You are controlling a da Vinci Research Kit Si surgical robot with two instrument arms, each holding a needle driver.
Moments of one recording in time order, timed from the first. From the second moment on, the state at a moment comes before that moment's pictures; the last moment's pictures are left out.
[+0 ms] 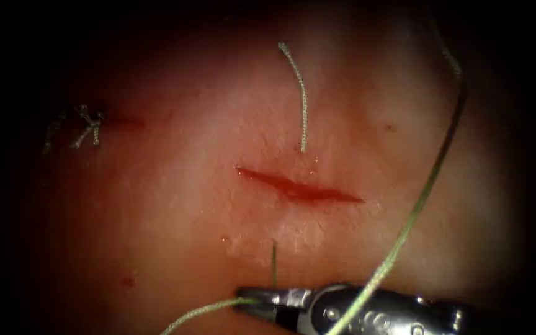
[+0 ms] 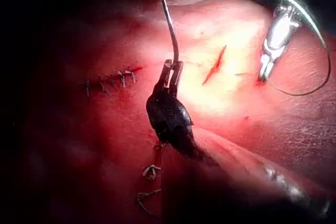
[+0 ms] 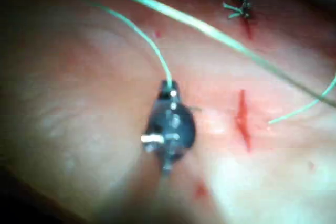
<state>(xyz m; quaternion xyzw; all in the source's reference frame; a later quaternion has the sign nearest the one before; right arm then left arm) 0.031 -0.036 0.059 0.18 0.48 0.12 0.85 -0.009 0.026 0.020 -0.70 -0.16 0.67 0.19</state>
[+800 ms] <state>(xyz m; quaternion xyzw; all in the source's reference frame) 0.006 -0.035 0.056 0.12 0.39 0.21 0.89 -0.025 0.023 0.029 -0.68 -0.23 0.68 0.14</state>
